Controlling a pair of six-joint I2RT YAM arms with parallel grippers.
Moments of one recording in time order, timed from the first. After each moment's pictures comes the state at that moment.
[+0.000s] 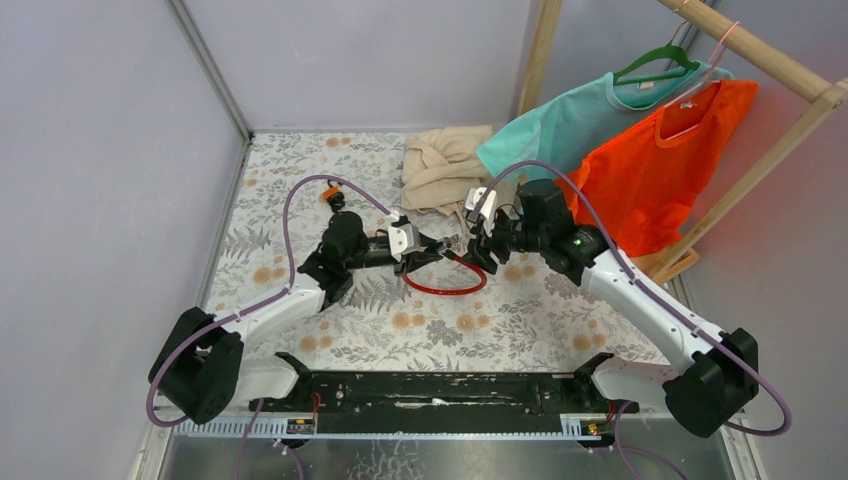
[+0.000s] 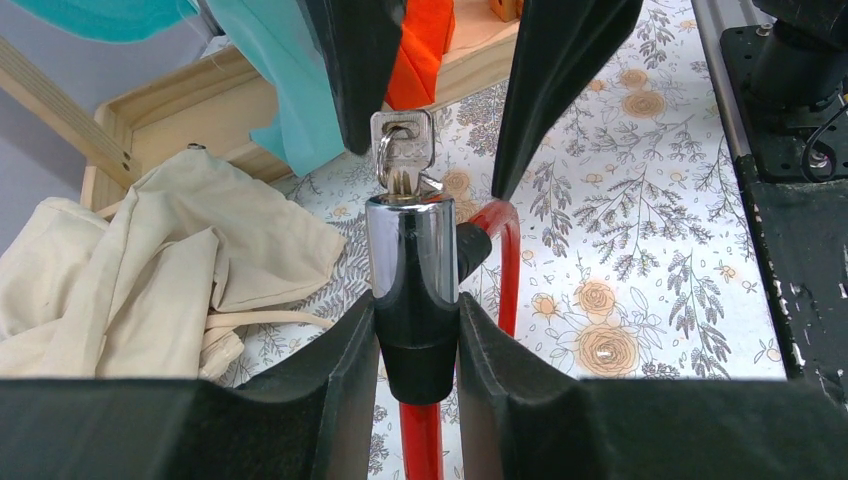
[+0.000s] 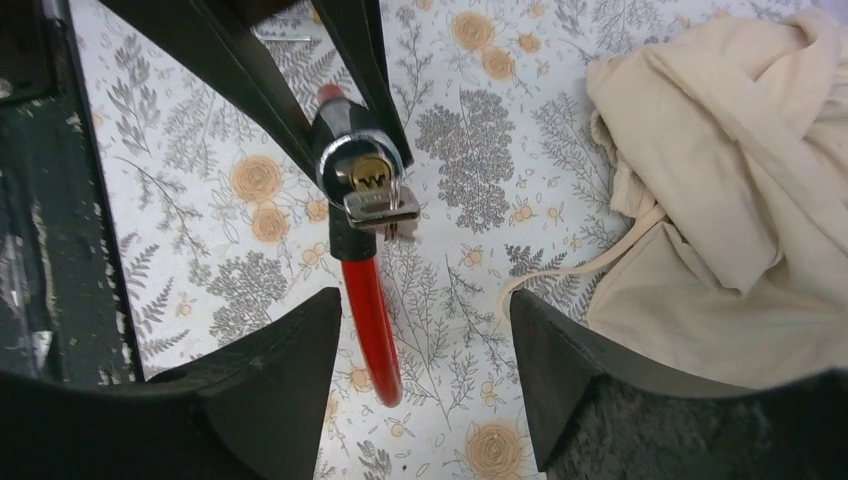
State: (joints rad) left arm -0.58 1.25 0.61 0.52 0.80 0.31; right arm 0.58 1.20 0.98 -0.38 -0.54 -0.47
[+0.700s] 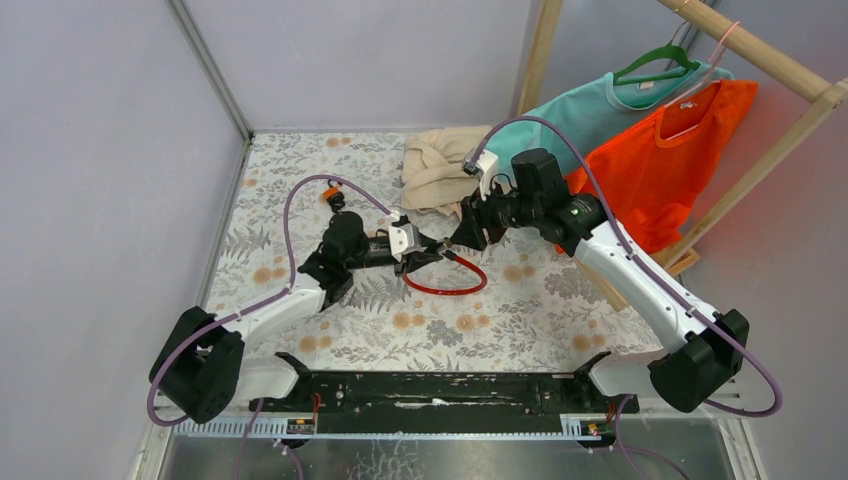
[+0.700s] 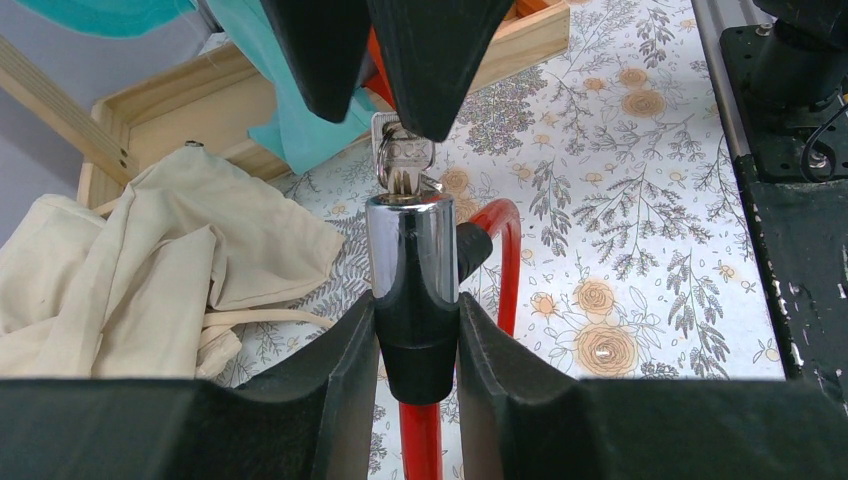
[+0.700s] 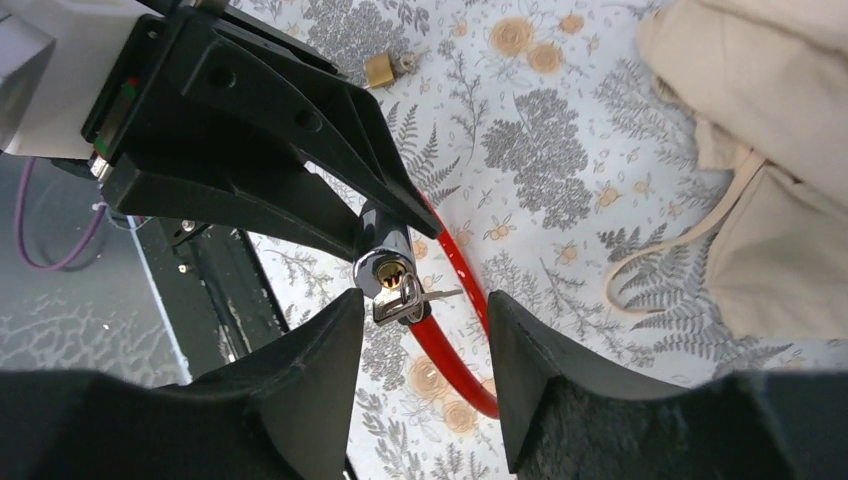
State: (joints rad) left arm -0.58 1.26 0.61 0.52 0.80 0.31; right arm 0.58 1.32 1.28 -0.58 -0.54 -0.06
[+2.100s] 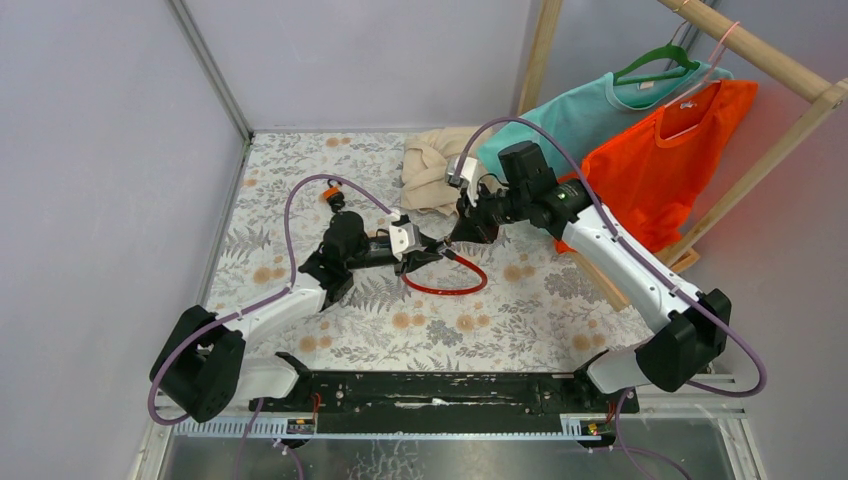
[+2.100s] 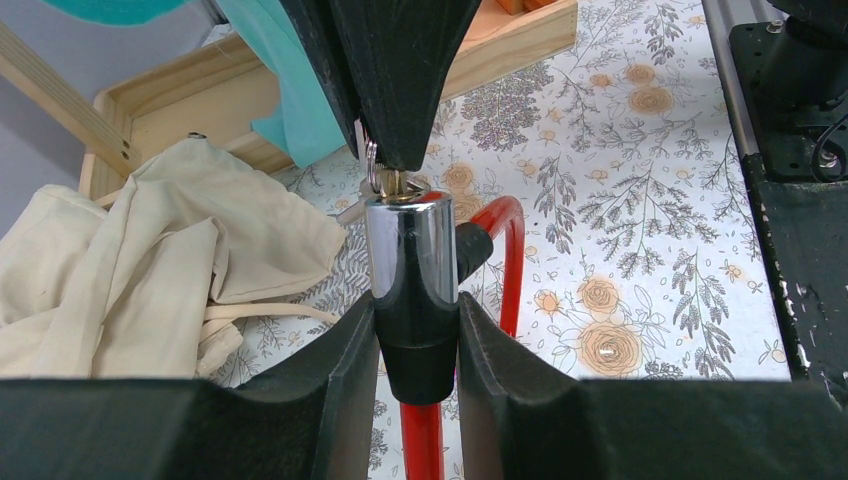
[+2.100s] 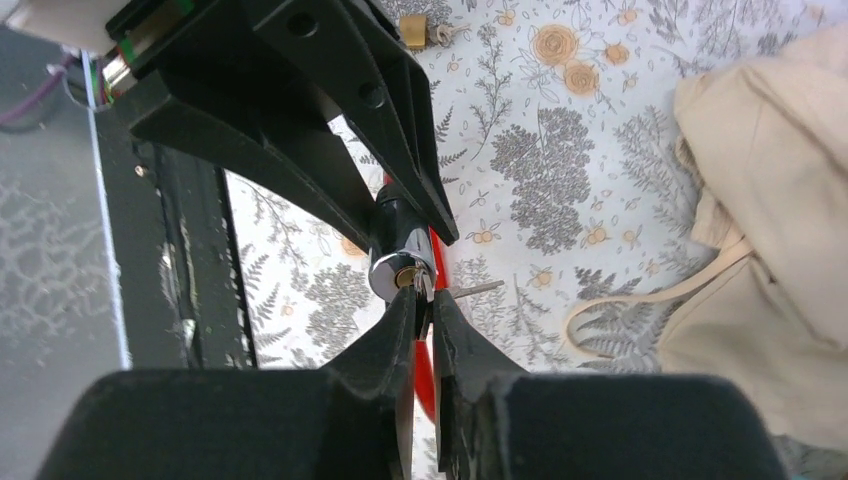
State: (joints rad) left arm -0.58 1.26 0.61 0.52 0.78 0.31; right arm 0.58 1.43 1.38 -0.71 -0.66 -0.36
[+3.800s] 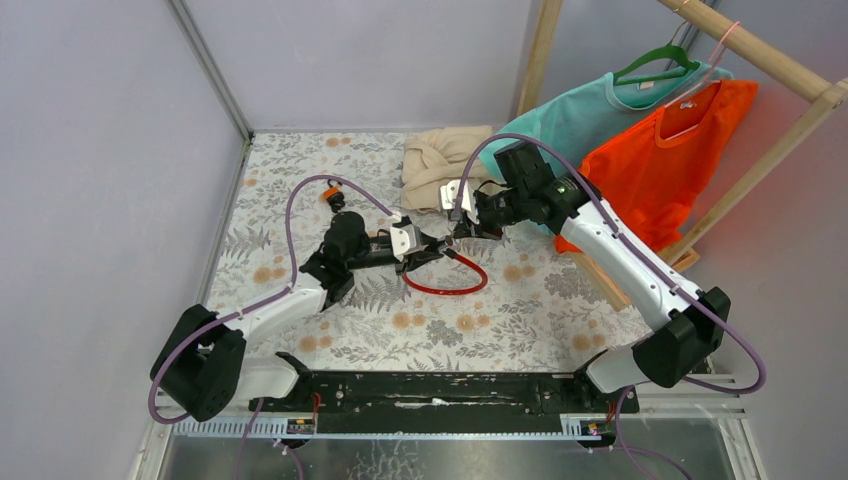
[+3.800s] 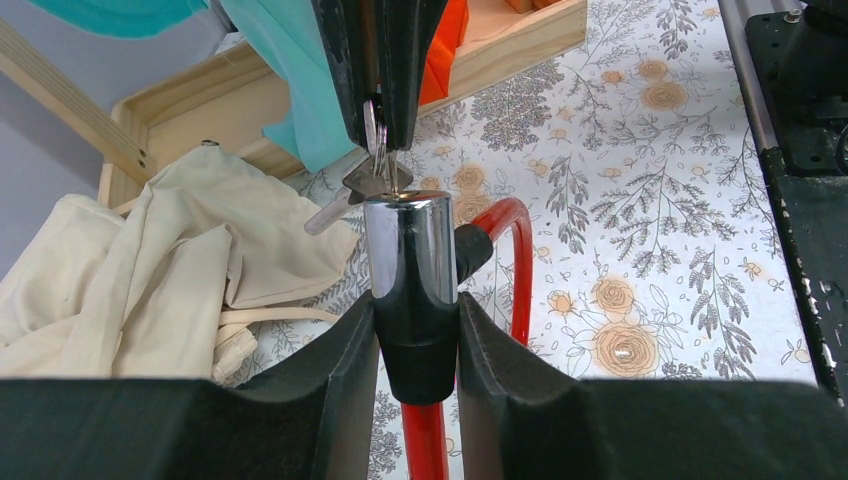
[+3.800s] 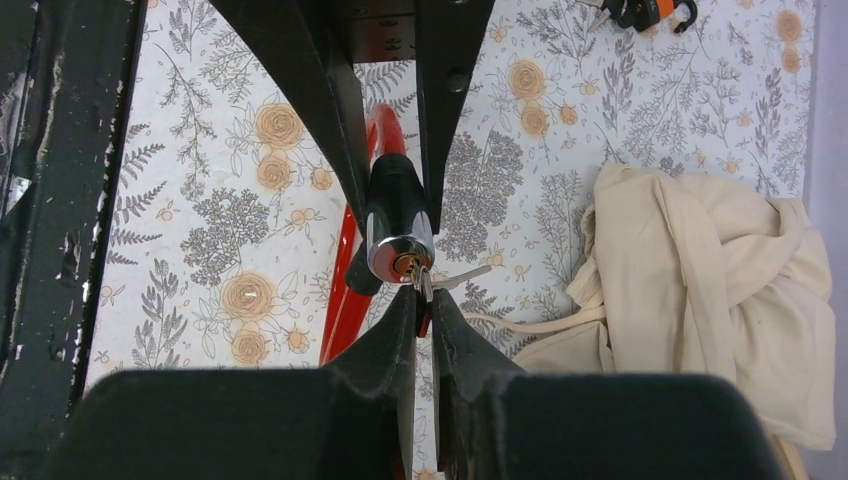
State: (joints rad) left arm -0.58 1.27 0.61 0.53 0.77 0.34; right arm 0.59 1.46 1.47 -0.88 -0.68 -0.96
